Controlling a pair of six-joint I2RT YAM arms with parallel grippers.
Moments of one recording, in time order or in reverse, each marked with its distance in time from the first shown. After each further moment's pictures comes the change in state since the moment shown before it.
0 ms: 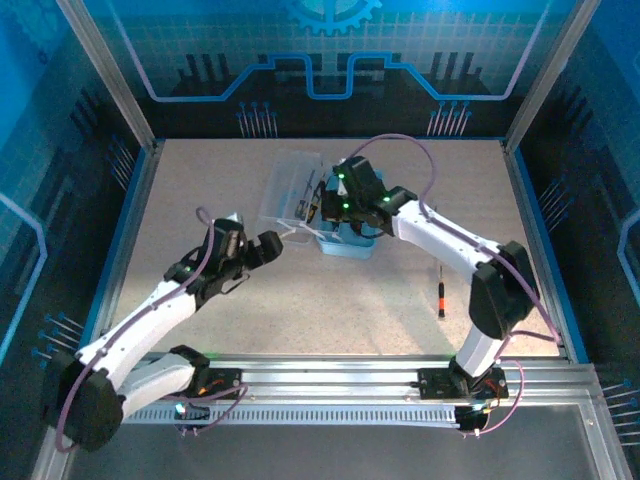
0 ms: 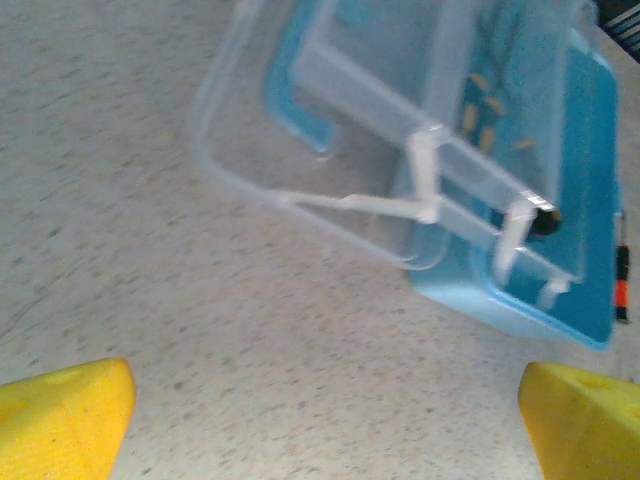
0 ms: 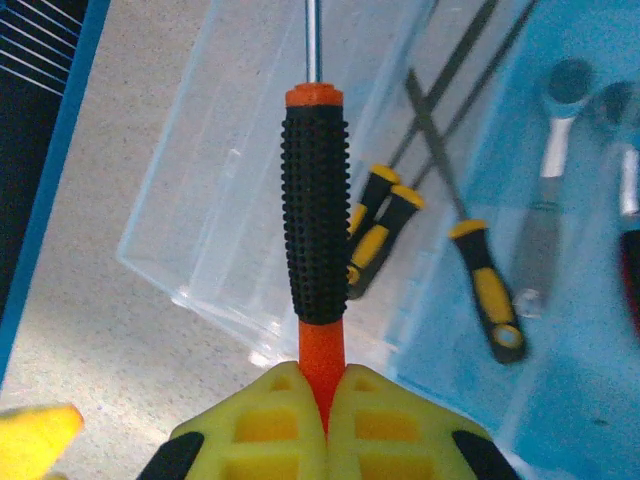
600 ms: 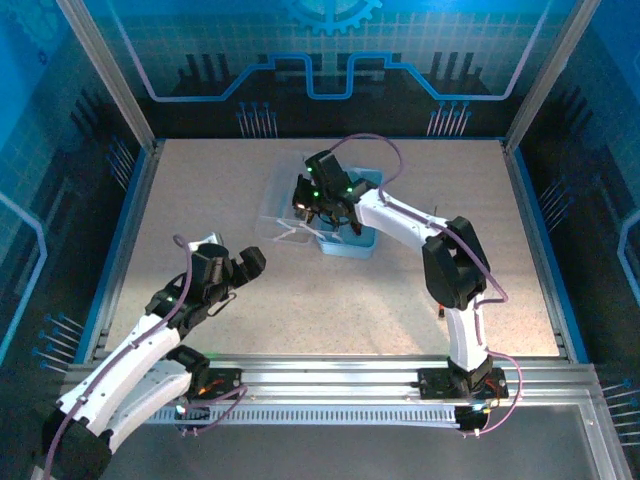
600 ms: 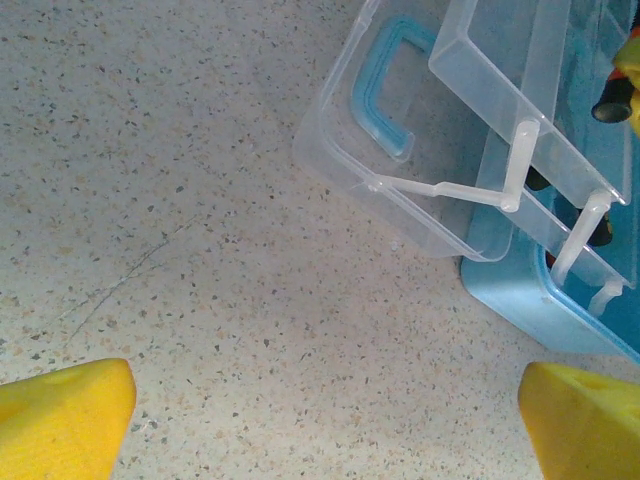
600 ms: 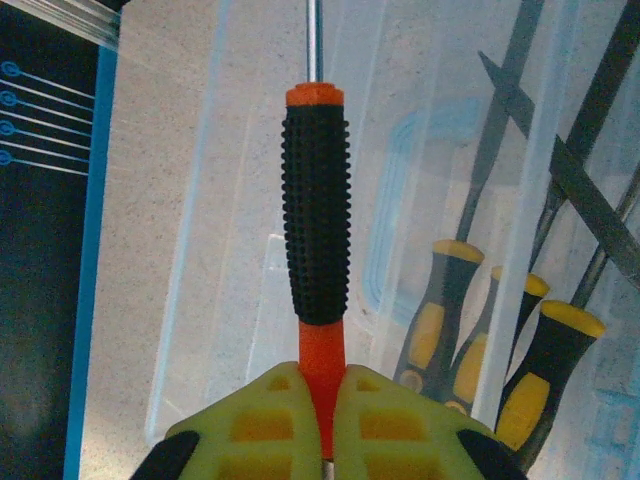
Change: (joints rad) left arm 0.002 -0.241 -0.127 -0.083 -0.088 -0.067; right arm 0.037 0.301 0.250 0.080 0.021 0.225
